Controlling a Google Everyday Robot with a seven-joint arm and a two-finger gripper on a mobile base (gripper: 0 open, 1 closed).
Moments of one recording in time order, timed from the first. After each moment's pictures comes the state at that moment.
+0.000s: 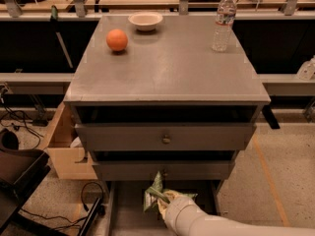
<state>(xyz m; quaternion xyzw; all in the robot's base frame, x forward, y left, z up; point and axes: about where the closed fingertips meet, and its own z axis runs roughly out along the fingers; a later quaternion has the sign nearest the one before) 0.412 -0.025 0.551 -0.39 0.82 0.04 0.41</state>
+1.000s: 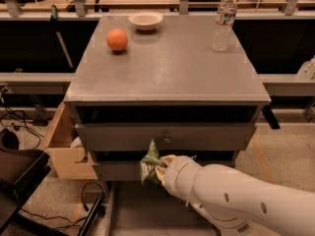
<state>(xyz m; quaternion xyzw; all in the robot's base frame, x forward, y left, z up) 0.460 -0.021 0.672 -0.47 0.78 0.00 0.42</state>
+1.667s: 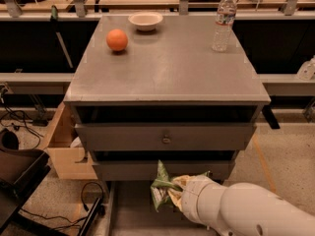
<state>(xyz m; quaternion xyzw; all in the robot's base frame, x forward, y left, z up) 0.389 -0.053 0.679 -0.53 0.76 0.01 0.38</state>
